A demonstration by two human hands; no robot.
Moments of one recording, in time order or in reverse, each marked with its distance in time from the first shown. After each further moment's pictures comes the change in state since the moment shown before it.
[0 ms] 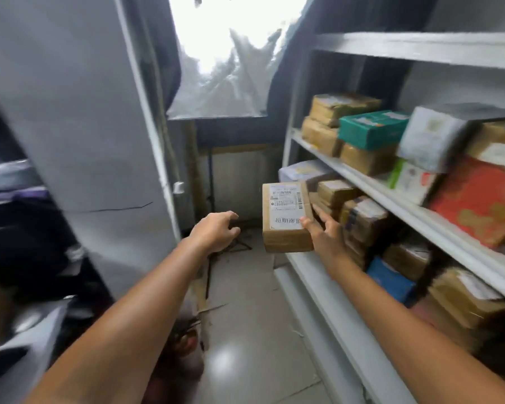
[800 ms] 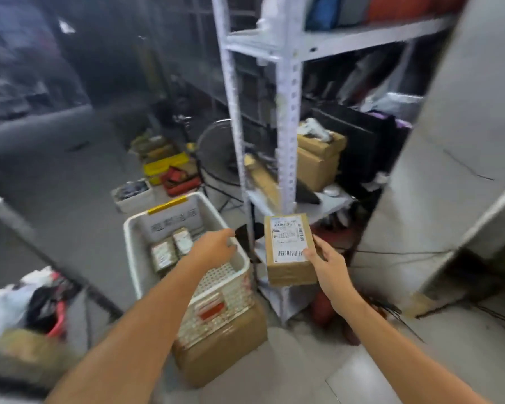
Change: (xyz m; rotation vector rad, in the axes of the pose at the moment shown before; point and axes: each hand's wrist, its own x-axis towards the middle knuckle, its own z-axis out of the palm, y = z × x) left_hand -0.508 -0.111 0.027 -0.051 0.305 -1.284; right_hand -0.266 0.039 0.231 0.111 -1.416 0.063
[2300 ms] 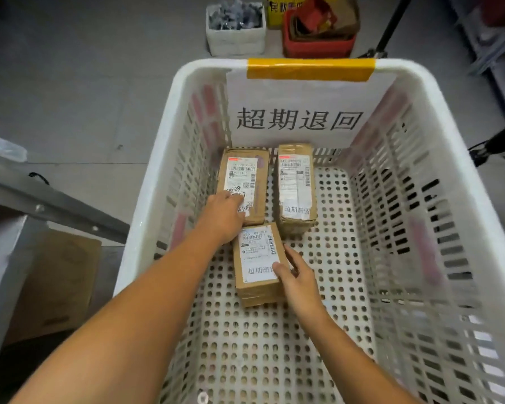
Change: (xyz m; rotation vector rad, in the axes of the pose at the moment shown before) left_hand 0.354 -0.574 0.295 -0.181 0.100 -0.636; right_hand 0.349 0.461 0.524 -0.243 -0.633 0.494
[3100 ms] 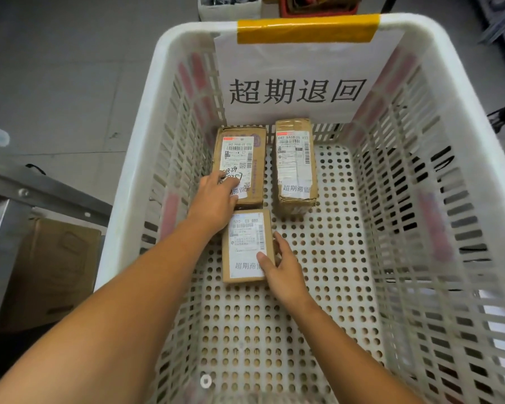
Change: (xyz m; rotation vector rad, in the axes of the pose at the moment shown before) left_hand -0.002 -0.013 0.017 -0.024 0.101 0.050; right_hand 0.006 0.024 0.023 -0.100 -0.044 -0.012
